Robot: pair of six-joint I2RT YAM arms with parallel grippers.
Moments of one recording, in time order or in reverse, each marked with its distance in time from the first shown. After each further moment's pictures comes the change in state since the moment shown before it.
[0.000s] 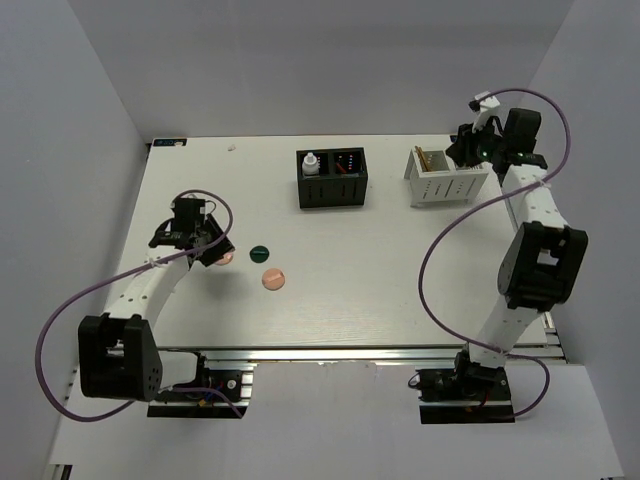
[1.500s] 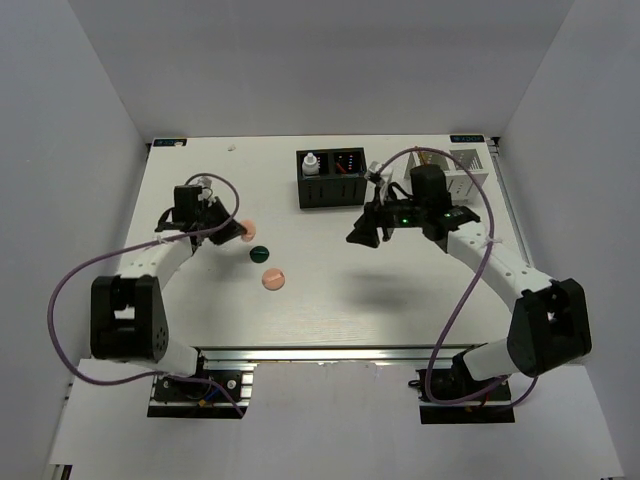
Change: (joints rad) left arm 0.088 0.251 0.048 0.262 0.311 0.082; right arm 0.523 -0.459 -0.551 0.005 -0.297 0.113
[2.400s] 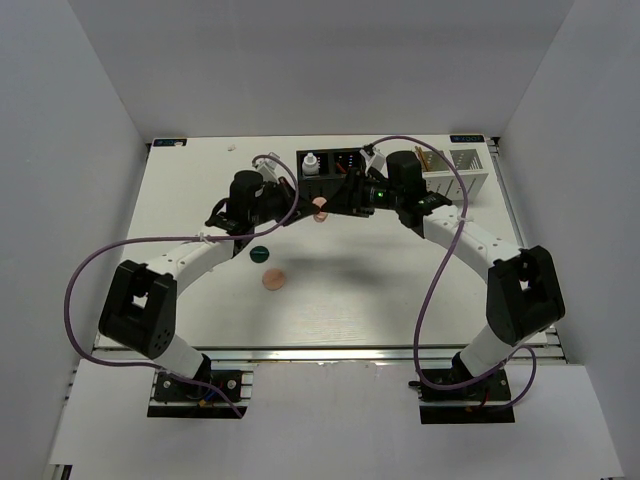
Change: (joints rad) left arm -0.430 0.021 0.090 0.444 0.121 -0.301; right arm 0.111 0.212 0.143 0.225 0.250 0.818
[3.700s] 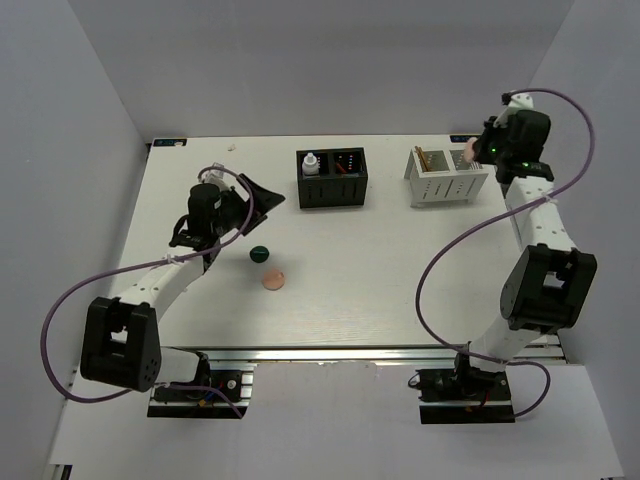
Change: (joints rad) left arm 0.183 -0.203 -0.195 0.034 -0.076 -0.103; right arm -0.577 0.031 0.231 -0.158 0.386 -0.551
